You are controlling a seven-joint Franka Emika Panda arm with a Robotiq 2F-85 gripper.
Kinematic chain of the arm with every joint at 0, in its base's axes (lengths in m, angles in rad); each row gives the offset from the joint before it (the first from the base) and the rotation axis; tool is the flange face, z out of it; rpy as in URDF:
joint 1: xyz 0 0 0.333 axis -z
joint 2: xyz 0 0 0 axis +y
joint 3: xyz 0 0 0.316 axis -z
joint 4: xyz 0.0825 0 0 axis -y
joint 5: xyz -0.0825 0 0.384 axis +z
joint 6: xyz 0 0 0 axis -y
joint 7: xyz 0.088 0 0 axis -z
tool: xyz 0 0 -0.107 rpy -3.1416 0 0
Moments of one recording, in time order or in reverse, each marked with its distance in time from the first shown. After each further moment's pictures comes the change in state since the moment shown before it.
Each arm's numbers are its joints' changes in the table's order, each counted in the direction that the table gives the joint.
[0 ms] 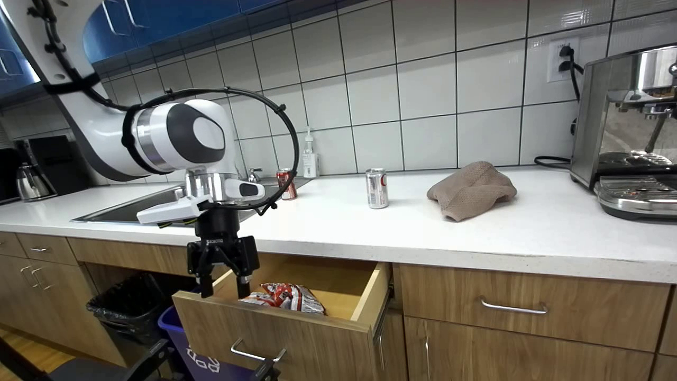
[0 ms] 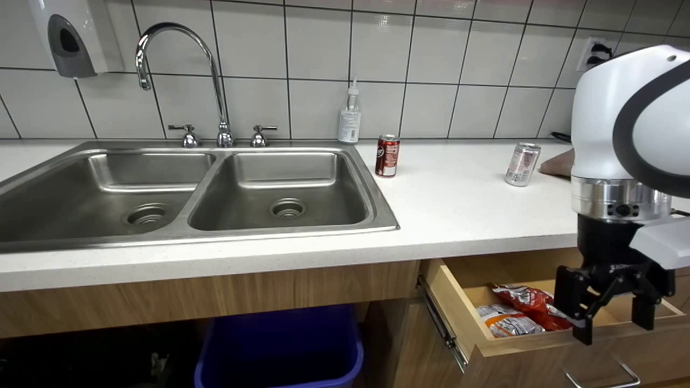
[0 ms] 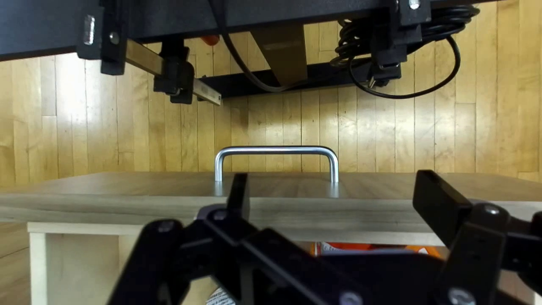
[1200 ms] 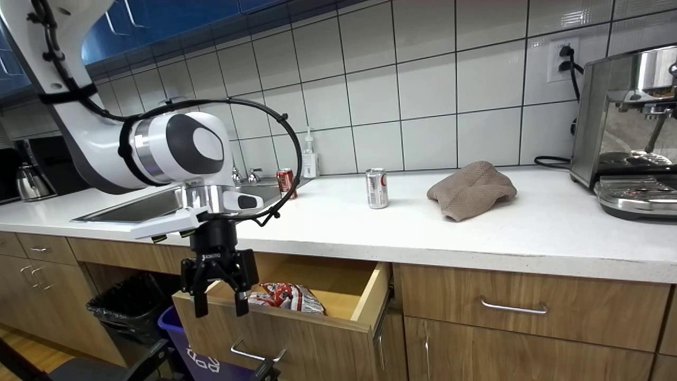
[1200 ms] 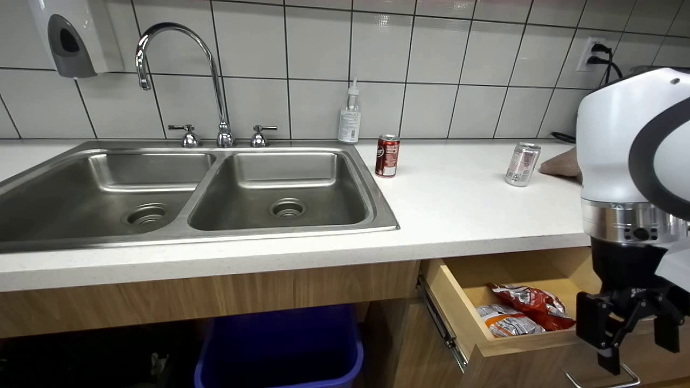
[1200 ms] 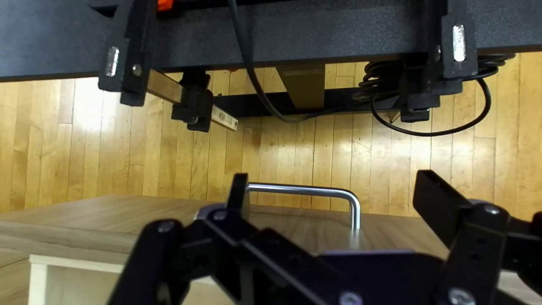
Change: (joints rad) arm 0.000 0.025 0.009 -0.035 -0.063 -0.003 -0.005
